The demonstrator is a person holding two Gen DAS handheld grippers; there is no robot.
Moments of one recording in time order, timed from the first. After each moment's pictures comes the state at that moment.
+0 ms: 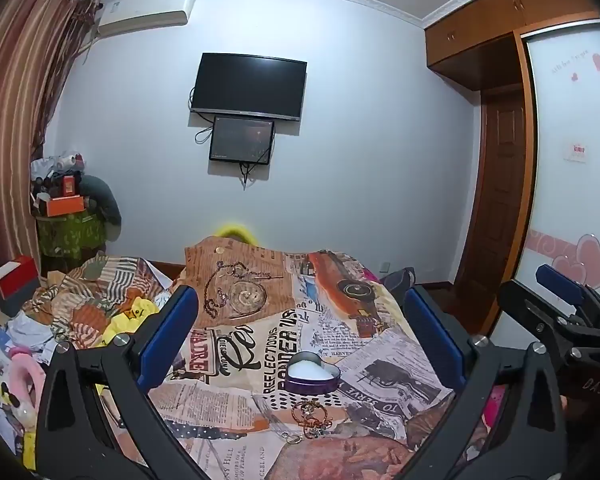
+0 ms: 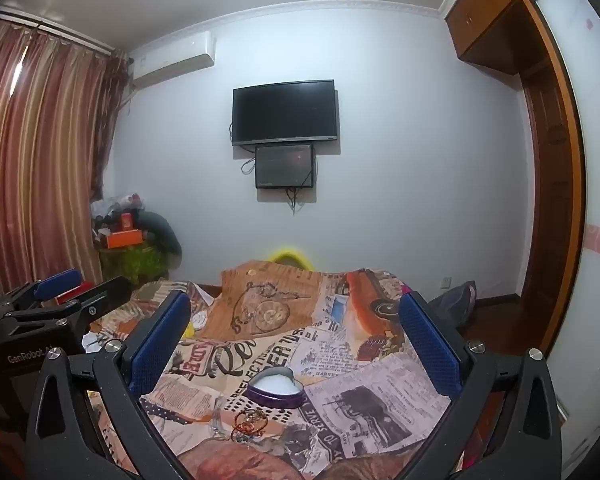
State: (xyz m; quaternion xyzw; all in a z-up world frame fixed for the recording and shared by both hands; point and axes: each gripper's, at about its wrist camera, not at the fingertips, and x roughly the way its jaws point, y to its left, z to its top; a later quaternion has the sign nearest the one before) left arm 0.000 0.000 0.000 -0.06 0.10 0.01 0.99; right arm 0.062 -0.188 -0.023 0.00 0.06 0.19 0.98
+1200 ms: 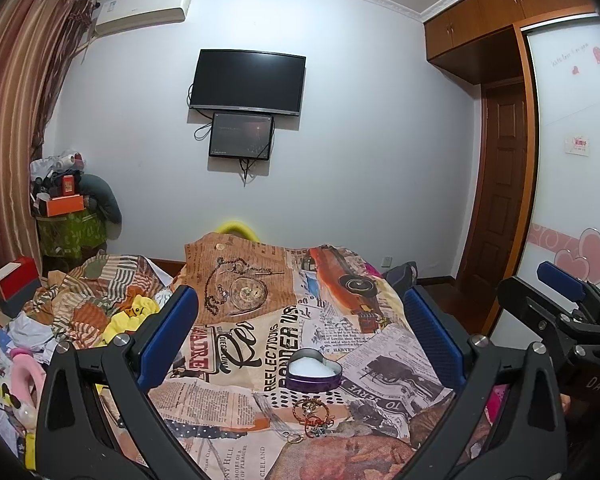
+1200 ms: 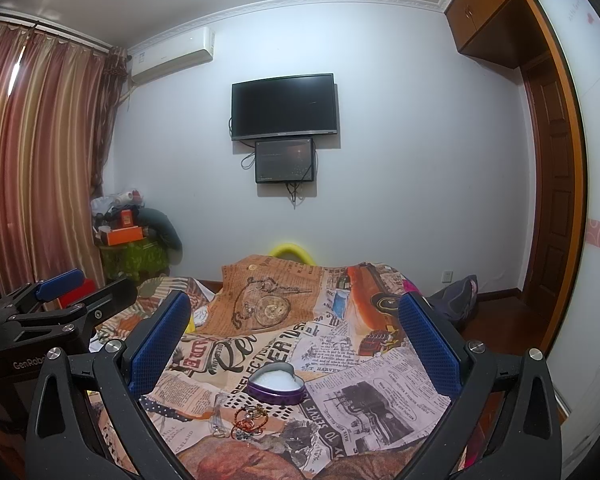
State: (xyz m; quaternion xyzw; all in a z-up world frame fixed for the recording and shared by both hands) left arm 0.006 0.000 -0.002 -0.06 0.10 0.01 0.99; right arm 0.065 -0.187 -0.024 0.00 0.07 0.19 0.98
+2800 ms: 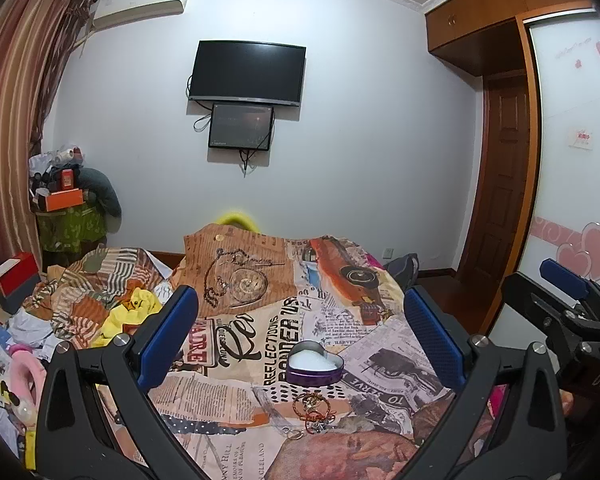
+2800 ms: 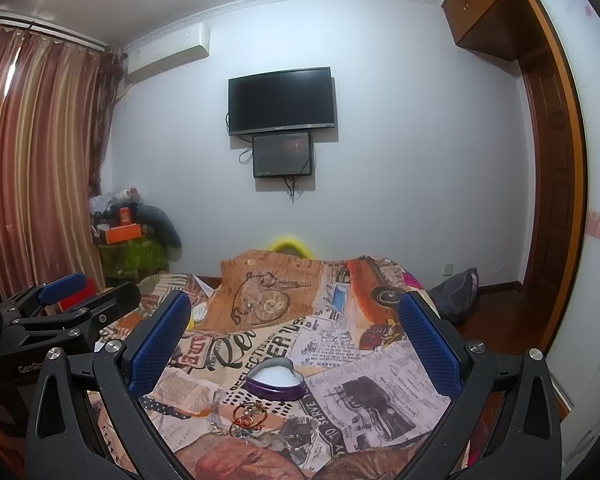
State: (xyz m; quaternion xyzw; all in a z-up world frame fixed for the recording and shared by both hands) left arm 0.018 -0.002 -0.016 -0.06 0.12 0.01 0.99; right arm 0.071 -0.189 -0.026 0.01 0.09 0.19 0.98
